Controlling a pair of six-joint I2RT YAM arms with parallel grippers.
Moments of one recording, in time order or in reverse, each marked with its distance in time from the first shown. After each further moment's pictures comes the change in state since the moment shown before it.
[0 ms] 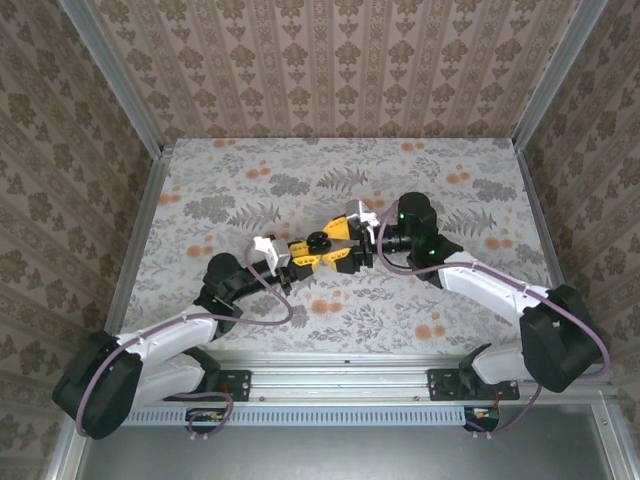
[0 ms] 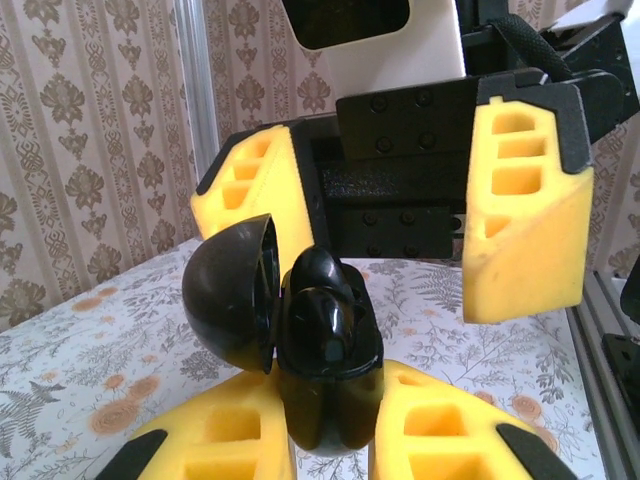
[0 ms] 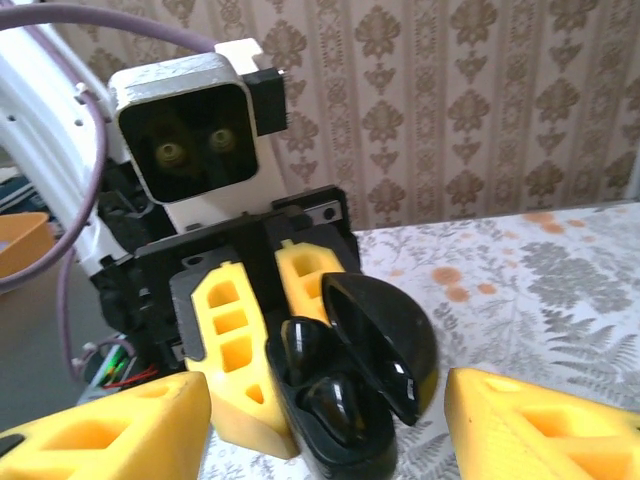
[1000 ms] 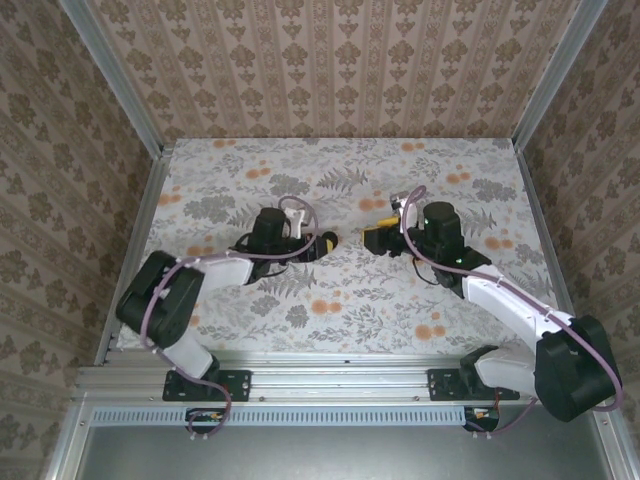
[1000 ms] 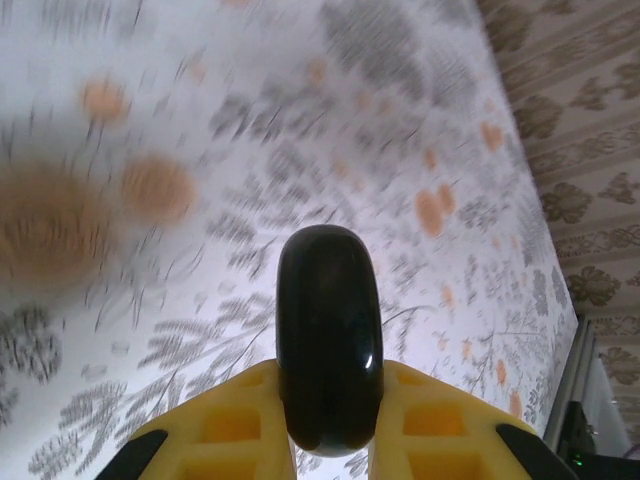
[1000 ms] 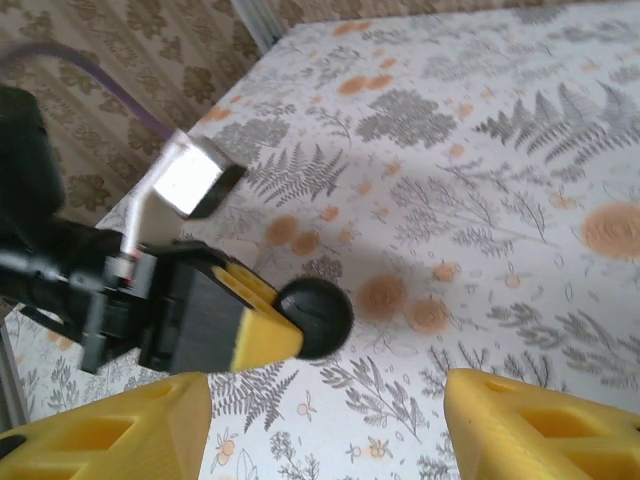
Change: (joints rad) left arm 0.086 0.610 0.431 -0.585 -0.025 -0.602; right arm -0.163 -0.163 -0.135 -0.298 0.582 0.314
